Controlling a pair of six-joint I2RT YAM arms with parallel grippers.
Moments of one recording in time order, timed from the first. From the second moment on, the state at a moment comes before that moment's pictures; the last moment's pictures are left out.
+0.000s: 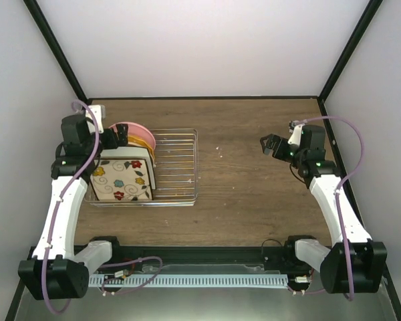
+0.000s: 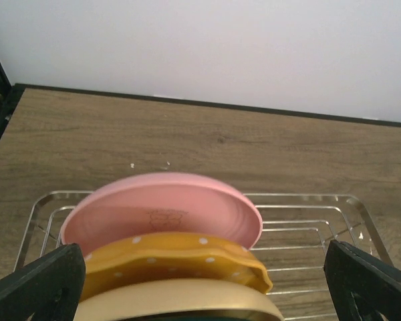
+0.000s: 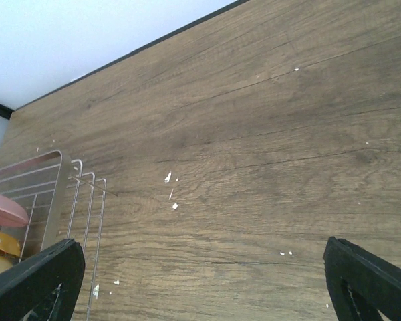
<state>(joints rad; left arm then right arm) 0.03 1.04 1.06 -0.50 0.20 -0.13 0.02 1.08 0.87 -0.40 -0.34 0.40</state>
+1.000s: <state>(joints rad) 0.26 1.03 1.09 -0.58 0.24 -0.14 0.95 1.59 1.40 -0.24 -0.49 -0.10</state>
